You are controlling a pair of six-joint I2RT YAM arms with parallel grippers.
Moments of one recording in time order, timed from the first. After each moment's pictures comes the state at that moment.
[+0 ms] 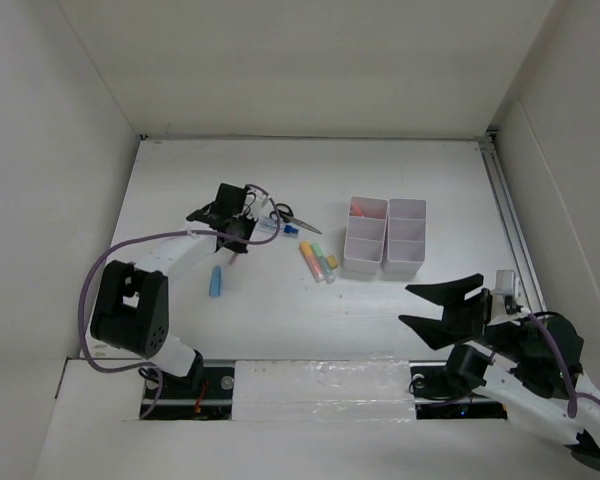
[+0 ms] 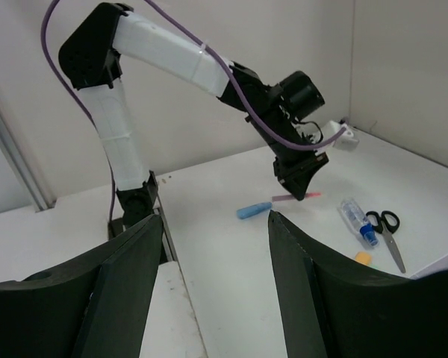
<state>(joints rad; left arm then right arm) -0.34 1.54 0.95 -0.44 0.00 0.13 1.01 0.01 0.53 -0.16 -0.15 0.18</state>
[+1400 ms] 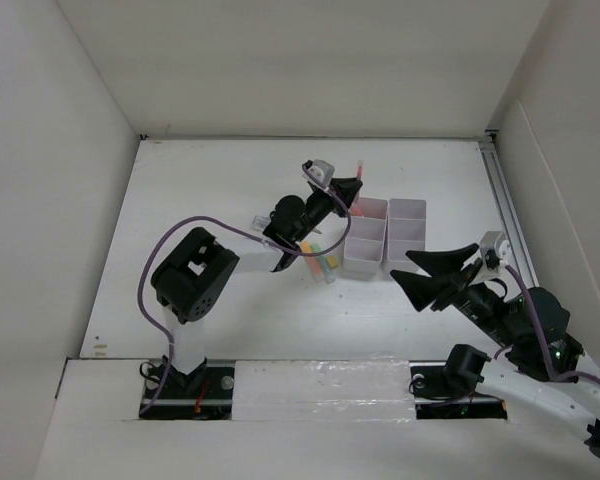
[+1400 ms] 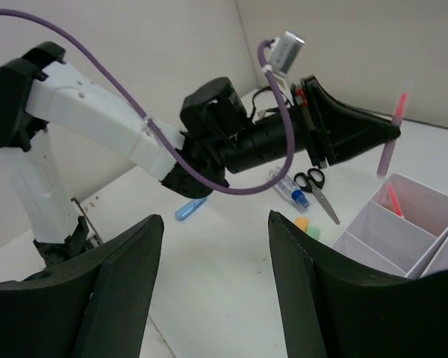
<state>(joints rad) -0.74 1.85 1.00 1.12 0.07 -0.28 1.01 0.28 0.69 -0.20 0.18 0.23</state>
